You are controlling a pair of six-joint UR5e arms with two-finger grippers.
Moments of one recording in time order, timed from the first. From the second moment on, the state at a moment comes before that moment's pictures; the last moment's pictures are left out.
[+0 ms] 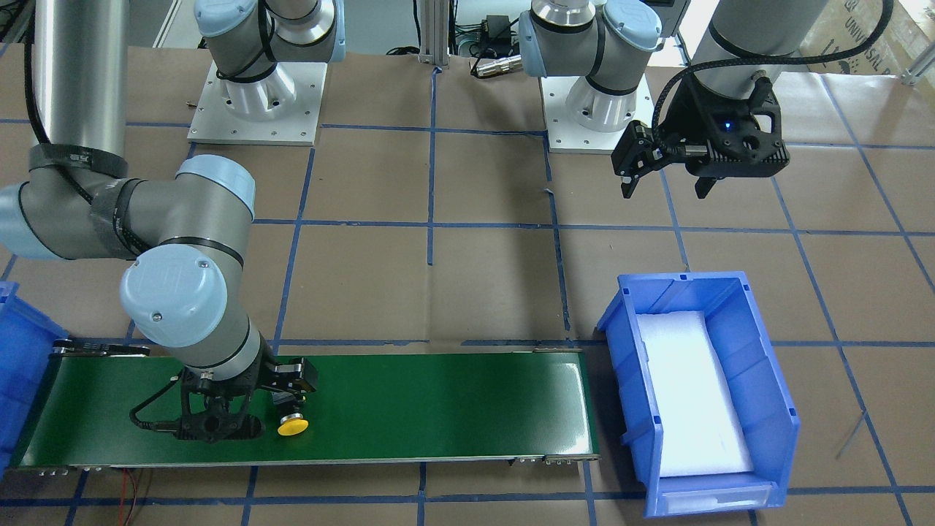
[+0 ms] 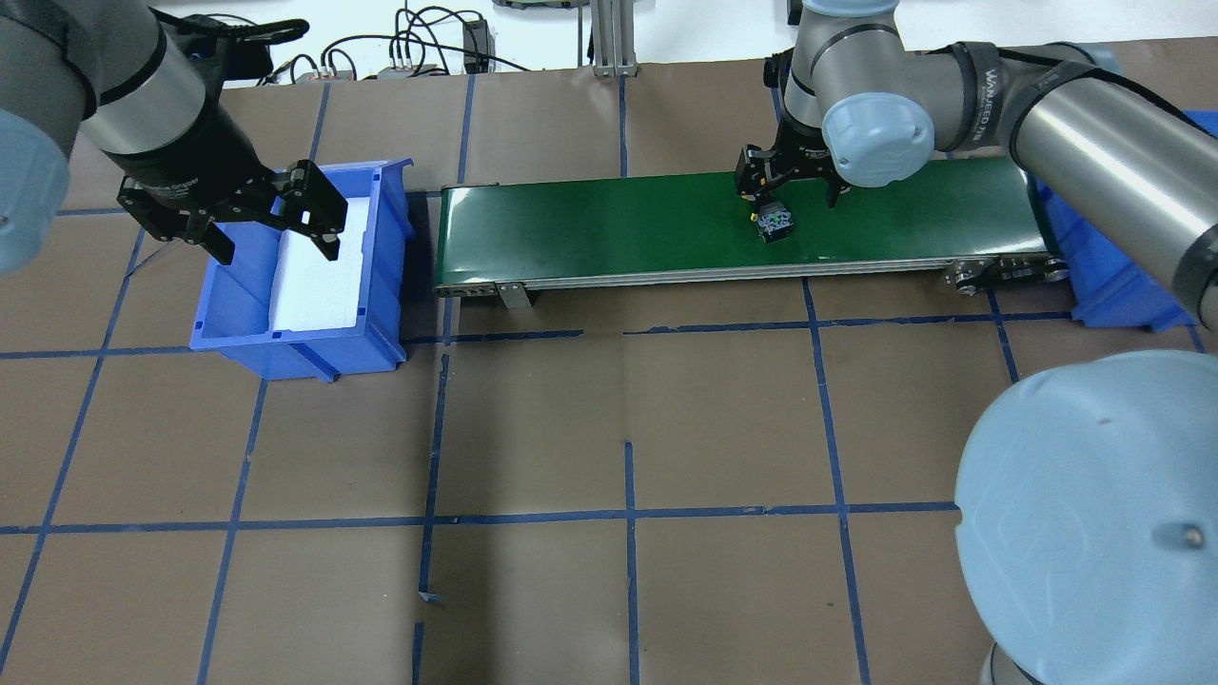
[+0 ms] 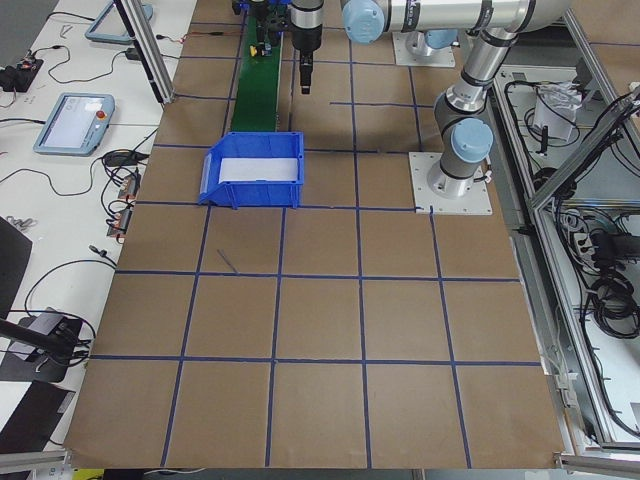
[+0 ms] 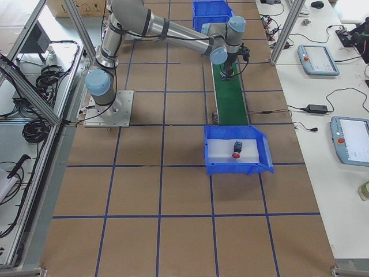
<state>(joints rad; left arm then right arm) -1.49 -1.52 -1.64 -1.52 1.59 0.07 1.62 -1.04 1.47 -2.01 -1.60 0.03</state>
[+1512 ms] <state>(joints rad) -1.49 -1.52 -1.64 -1.52 1.59 0.08 1.38 -1.05 1.27 -1.76 -1.60 -0.29</state>
